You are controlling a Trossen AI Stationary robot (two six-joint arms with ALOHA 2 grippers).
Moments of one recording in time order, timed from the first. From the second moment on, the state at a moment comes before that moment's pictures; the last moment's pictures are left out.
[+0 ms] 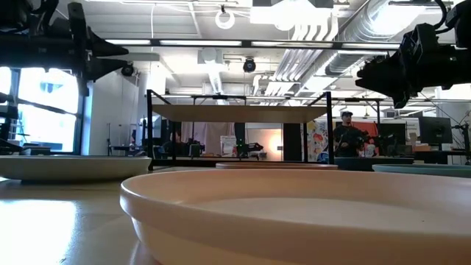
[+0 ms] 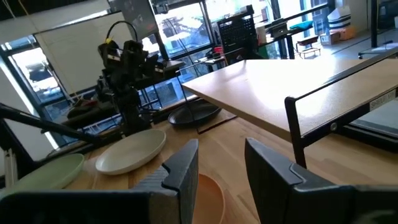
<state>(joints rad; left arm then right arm) 0.33 0.02 0.01 0.23 -0.27 -0.50 -0.29 0.01 0.01 0.03 0.05 0.30</state>
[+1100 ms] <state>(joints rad) 0.33 0.41 0.54 0.22 -0.46 -0.19 -0.29 0.42 0.77 -0.64 0.34 -0.06</state>
